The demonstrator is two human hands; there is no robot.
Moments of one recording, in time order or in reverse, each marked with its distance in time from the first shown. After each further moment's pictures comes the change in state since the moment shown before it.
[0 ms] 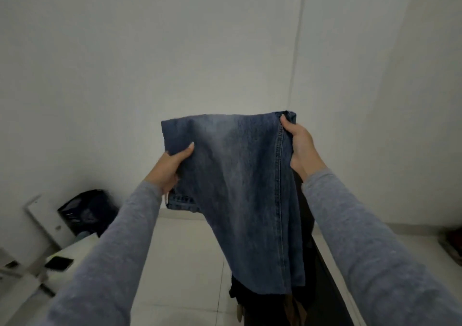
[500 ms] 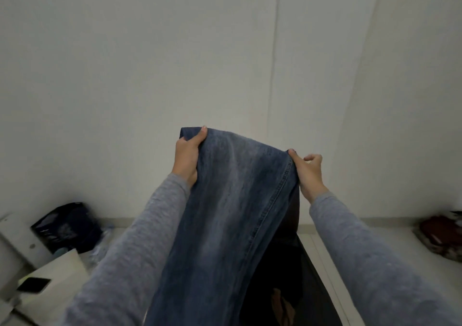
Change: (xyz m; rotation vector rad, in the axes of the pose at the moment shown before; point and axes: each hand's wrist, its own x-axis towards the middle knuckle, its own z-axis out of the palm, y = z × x) left_hand 0.002 0.027 0.098 -0.206 0.162 0.103; right_hand -0.017 0.015 -0.084 -0.418 0.438 -0.059
